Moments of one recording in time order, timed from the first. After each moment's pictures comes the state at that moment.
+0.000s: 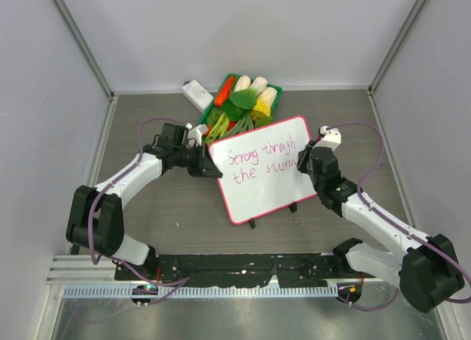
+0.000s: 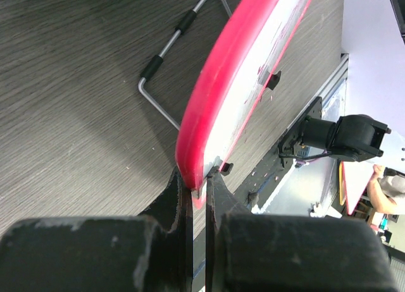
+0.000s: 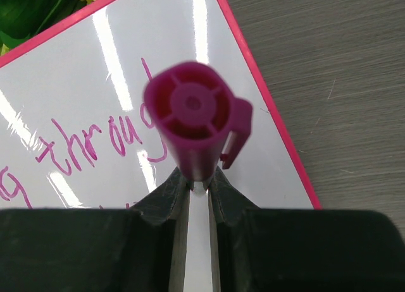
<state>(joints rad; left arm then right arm) -0.33 1.48 0.97 -0.39 0.71 -0.41 0.47 1.05 0.58 0.07 0.41 0.45</state>
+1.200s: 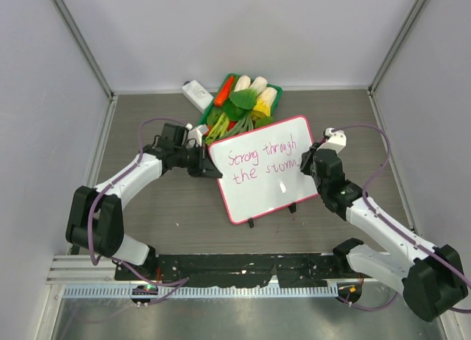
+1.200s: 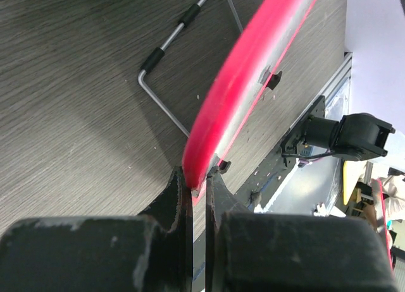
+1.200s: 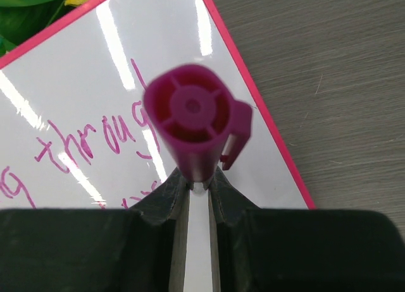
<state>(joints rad) -0.33 1.48 0.97 -0.39 0.70 -0.41 0.47 1.00 0.58 0.01 0.43 0.47</state>
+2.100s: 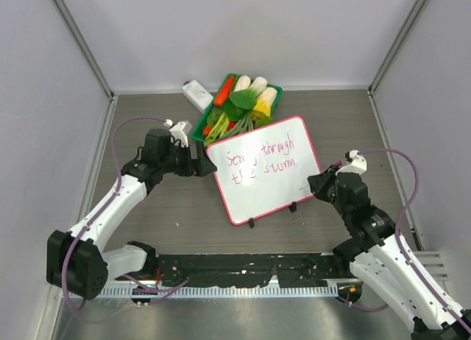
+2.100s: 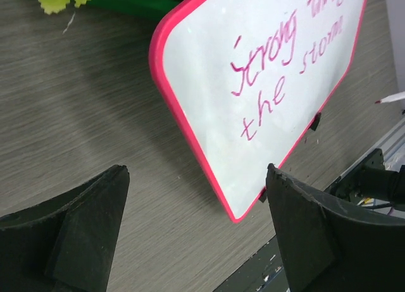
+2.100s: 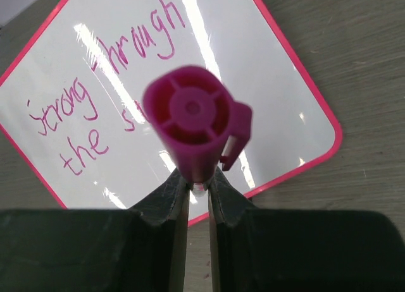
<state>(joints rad) -0.34 1.19 0.86 -0.35 0.41 -0.37 0.47 0.56 0.55 -0.43 0.26 0.69</state>
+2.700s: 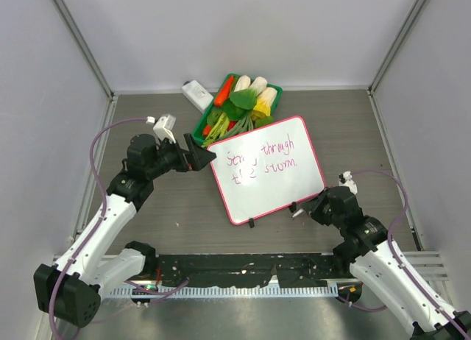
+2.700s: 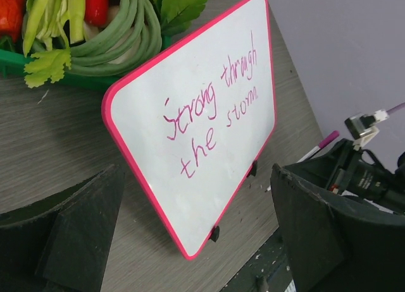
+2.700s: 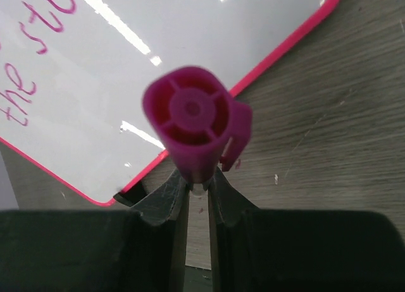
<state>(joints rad) -0.34 0.96 0.80 -0.17 0.39 -0.55 0.47 0.45 0.39 -0.63 0.10 0.97</state>
